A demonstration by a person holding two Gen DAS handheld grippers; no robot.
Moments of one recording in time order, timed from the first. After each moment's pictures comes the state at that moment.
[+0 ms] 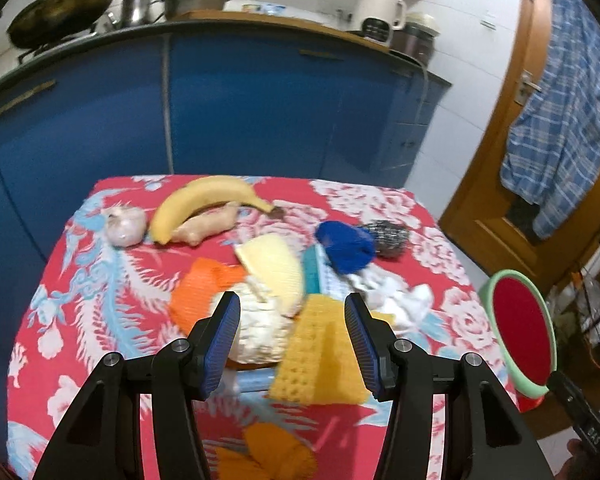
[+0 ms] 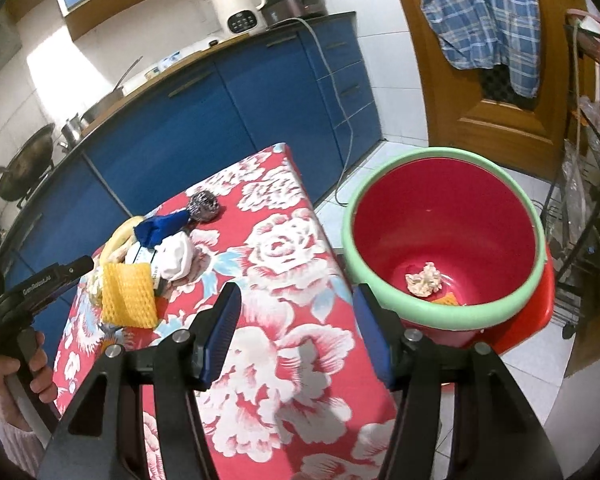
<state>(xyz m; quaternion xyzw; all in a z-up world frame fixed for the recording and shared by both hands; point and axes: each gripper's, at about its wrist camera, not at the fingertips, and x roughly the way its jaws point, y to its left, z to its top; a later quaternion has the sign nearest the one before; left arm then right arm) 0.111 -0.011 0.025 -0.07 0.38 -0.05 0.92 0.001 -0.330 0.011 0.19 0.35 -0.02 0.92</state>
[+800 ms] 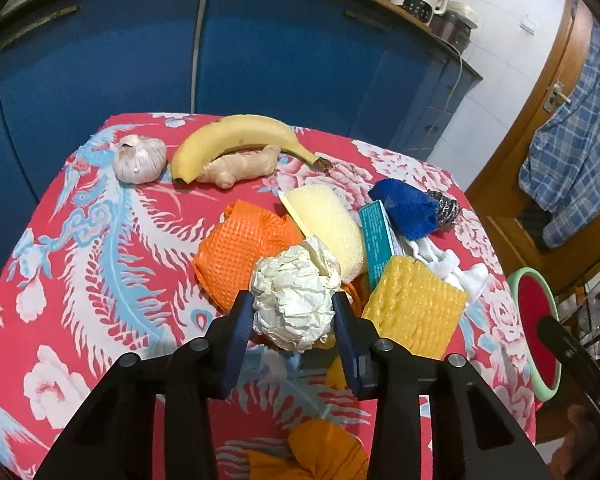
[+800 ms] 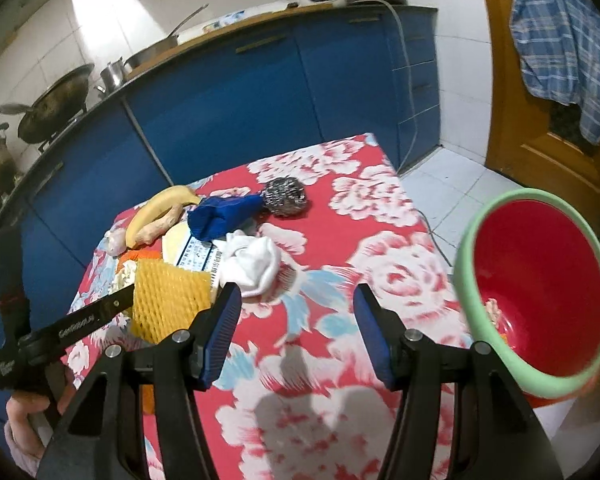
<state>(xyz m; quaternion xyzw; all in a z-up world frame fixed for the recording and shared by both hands) 0.125 0.021 -0.023 -0.12 0.43 -0.04 0.89 0.087 -0.244 0.013 0.12 0.38 0.07 0.91</state>
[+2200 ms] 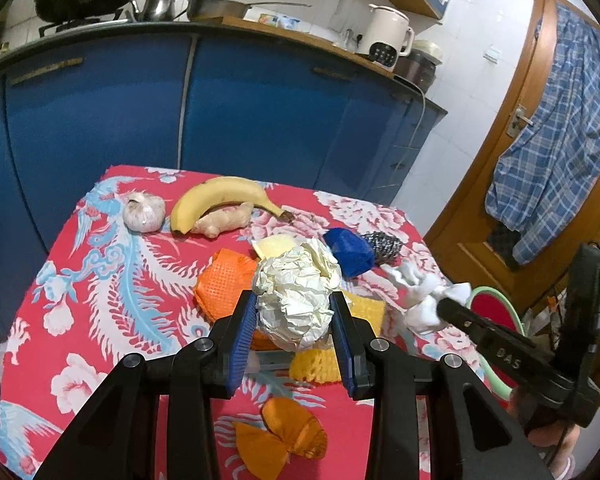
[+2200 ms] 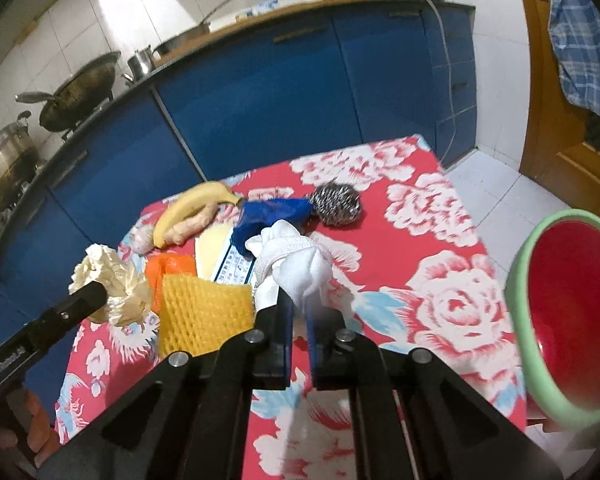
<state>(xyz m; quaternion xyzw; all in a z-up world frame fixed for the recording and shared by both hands) 0.080 0.022 0.035 -0.12 0.36 -0.08 0.92 0.109 -0.222 0.019 0.12 0.37 0.12 0.91</state>
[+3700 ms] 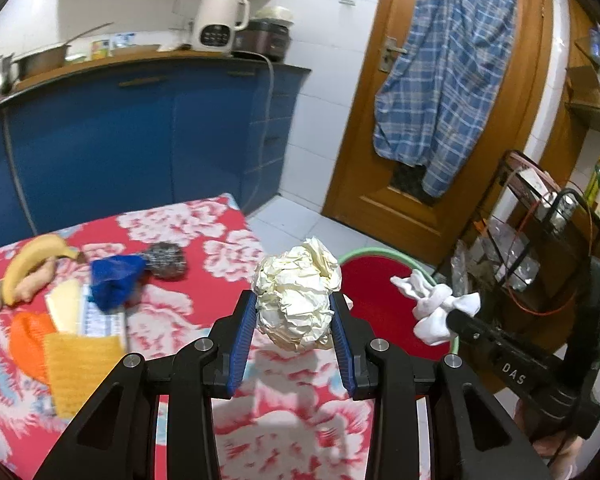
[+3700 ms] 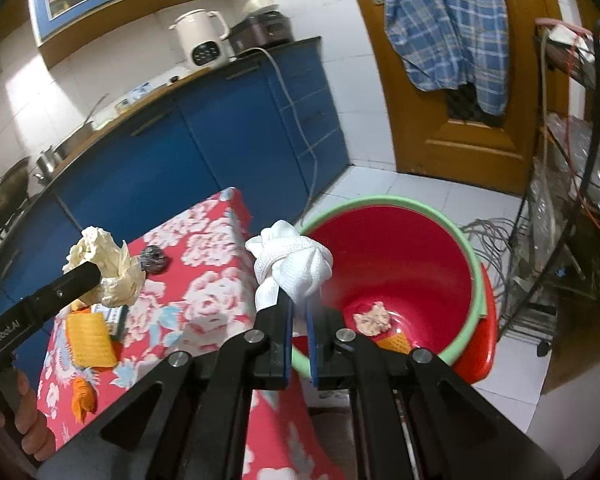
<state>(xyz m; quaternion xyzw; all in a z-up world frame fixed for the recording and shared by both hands) 0.078 -0.184 0.060 -0.01 0.34 -0.26 0.90 0.000 -0.416 0.027 0.20 0.32 -0.08 0.92</state>
